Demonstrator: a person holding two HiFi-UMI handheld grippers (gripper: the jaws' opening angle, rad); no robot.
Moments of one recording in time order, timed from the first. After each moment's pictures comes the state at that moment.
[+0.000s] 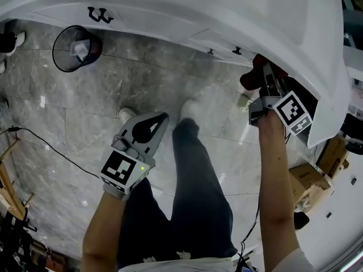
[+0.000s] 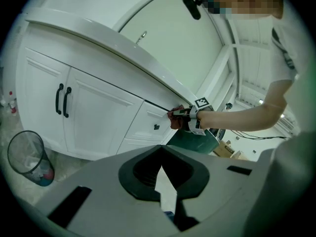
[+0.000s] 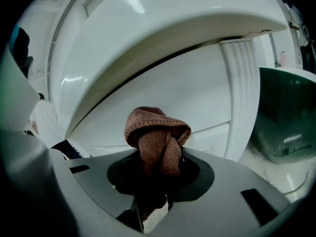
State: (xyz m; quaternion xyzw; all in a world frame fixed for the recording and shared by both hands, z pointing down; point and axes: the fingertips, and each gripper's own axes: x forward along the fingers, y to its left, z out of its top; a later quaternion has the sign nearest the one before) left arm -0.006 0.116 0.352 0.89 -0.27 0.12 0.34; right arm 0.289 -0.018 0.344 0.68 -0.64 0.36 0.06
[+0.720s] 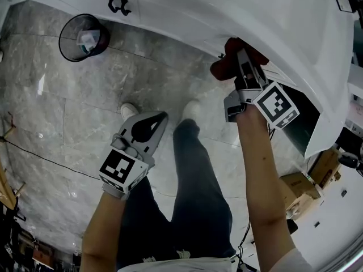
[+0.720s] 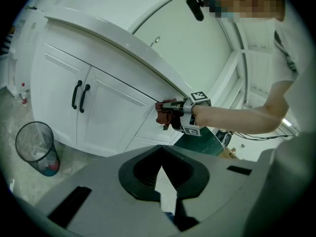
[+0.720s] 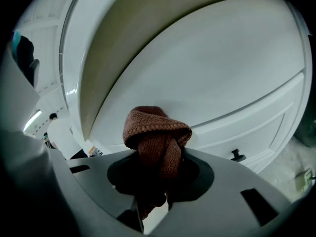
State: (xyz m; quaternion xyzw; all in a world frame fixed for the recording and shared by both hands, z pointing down) left arm -0.042 0.109 0.365 0.87 -0.30 0.11 0.36; right arm 0.142 -0.067 0.357 0.59 -0.70 0.40 0.02
